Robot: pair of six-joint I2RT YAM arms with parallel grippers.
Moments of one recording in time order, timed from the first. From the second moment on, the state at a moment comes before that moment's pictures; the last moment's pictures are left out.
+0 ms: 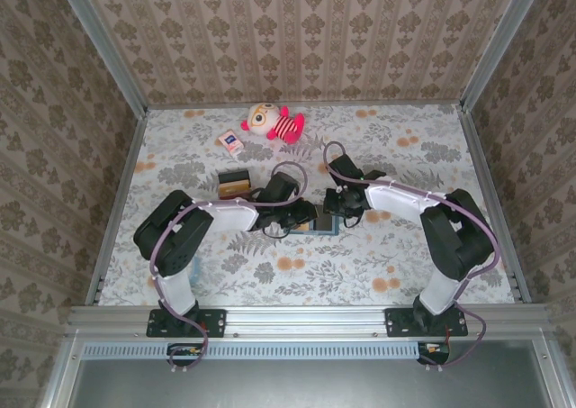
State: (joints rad) left arm -0.79 1.80 0.91 0.08 0.35 -1.02; right arm 0.52 1.72 1.06 -0.52 -0.07 0.68
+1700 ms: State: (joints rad) left arm -0.76 1.85 0.86 0.25 0.42 -1.08; right arm 0.50 1.80 1.08 -0.54 -0.16 0.63
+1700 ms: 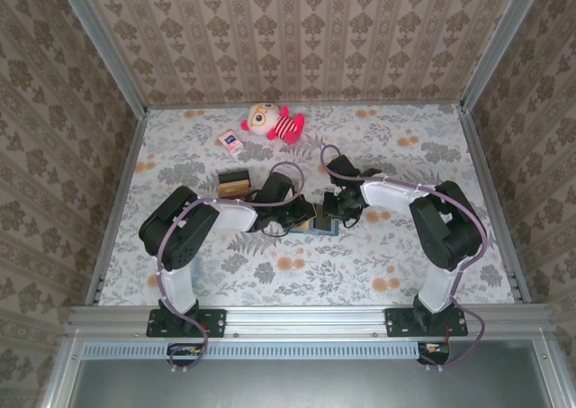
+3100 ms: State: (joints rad) left arm -0.65 1.37 0.92 -0.20 0.35 -0.74; right arm 0.37 1.57 0.96 -0.06 -0.75 0.74
